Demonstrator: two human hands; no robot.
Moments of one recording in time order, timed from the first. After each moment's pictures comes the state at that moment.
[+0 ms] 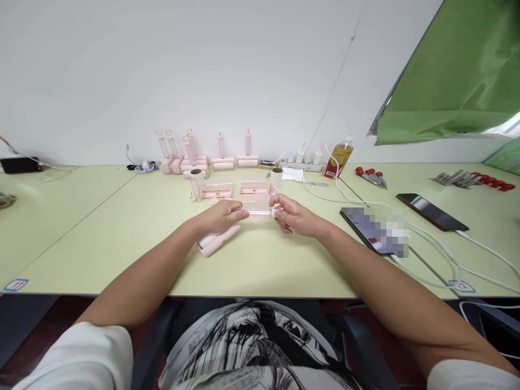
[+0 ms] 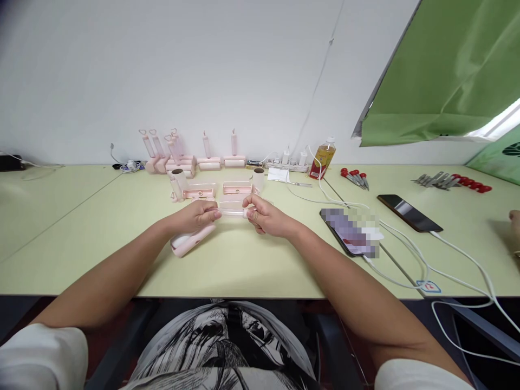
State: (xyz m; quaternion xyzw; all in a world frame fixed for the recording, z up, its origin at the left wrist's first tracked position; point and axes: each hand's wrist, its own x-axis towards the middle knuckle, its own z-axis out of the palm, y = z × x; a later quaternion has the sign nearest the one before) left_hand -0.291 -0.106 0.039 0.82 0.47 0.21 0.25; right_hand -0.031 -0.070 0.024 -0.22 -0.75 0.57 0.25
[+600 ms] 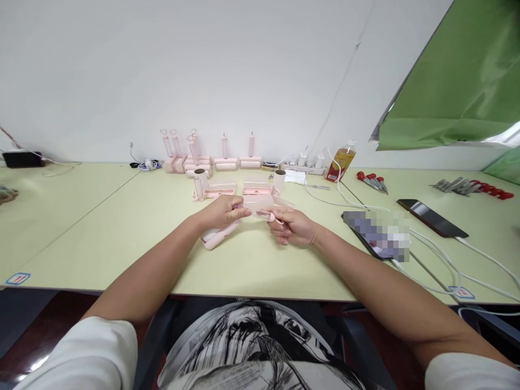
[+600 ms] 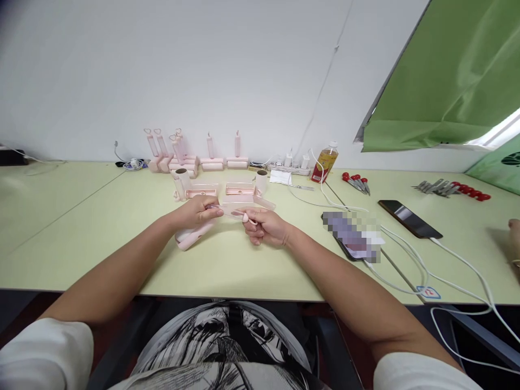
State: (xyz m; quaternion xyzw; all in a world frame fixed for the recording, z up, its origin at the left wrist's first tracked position) left_hand -0.294 -0.099 0.043 0.83 0.47 0.24 0.18; right_hand -0.042 -0.070 0.010 -0.25 -0.58 0.75 0.20
